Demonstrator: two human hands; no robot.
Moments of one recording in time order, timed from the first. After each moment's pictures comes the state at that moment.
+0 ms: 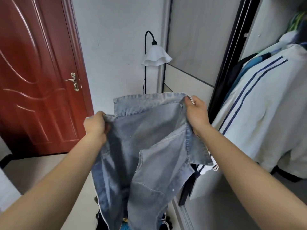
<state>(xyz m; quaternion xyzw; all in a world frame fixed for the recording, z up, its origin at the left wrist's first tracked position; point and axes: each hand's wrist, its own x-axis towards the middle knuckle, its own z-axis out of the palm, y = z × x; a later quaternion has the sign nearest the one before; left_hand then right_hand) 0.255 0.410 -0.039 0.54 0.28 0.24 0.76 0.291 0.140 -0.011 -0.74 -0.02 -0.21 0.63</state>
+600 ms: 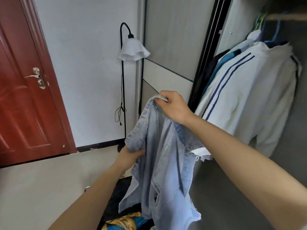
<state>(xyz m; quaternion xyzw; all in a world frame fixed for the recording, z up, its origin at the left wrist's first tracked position) 0.242 0.311 -0.141 0.74 0.03 -0.08 0.66 0.283 0.140 0.008 -0.88 -0.17 -0.19 0.40</state>
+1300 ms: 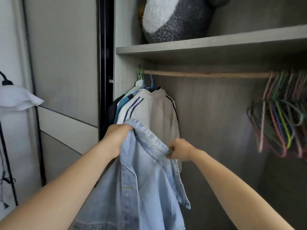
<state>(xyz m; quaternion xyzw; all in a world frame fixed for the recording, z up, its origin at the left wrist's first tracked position) 0.268 0.073 0.089 0.70 -0.14 -0.12 0.69 0.182 -0.147 0.037 -0.97 0.20 -0.06 0.12</state>
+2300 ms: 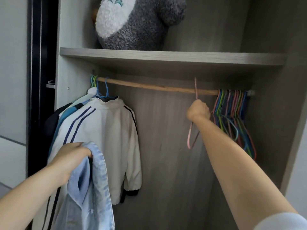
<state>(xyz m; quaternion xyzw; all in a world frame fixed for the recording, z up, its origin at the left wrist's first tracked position) 0.292 0.012 0.062 0.73 -0.22 -0.12 0.63 0.086 -0.268 0.203 -0.73 0.54 -0.41 0.04</state>
